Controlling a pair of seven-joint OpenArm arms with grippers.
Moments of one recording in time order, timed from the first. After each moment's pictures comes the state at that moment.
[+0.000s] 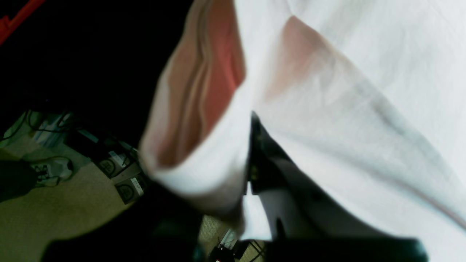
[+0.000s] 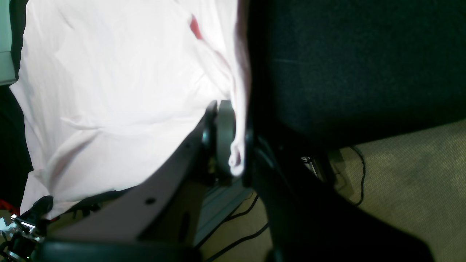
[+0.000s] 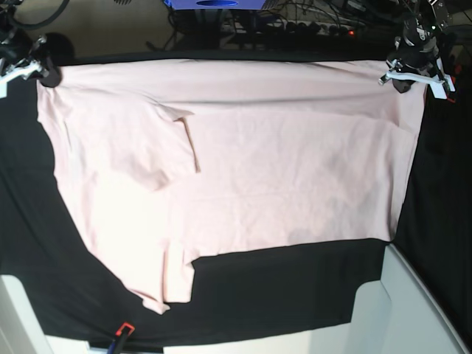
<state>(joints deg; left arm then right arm) 29.8 -7.6 -34.9 85.6 -30.4 -7.7 25.7 -22.2 7.7 47.1 73.6 48.8 33.7 -56.7</state>
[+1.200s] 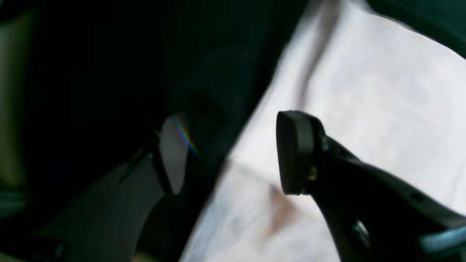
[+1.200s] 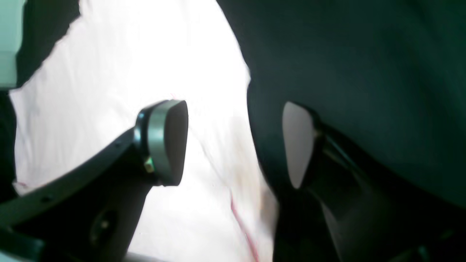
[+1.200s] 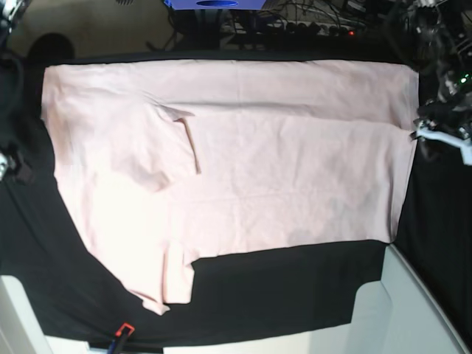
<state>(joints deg) 16.7 -12.6 -36.0 92.4 -15.6 -7.9 31.8 1.4 22.7 37.4 64.2 44.4 34.0 -59.5</state>
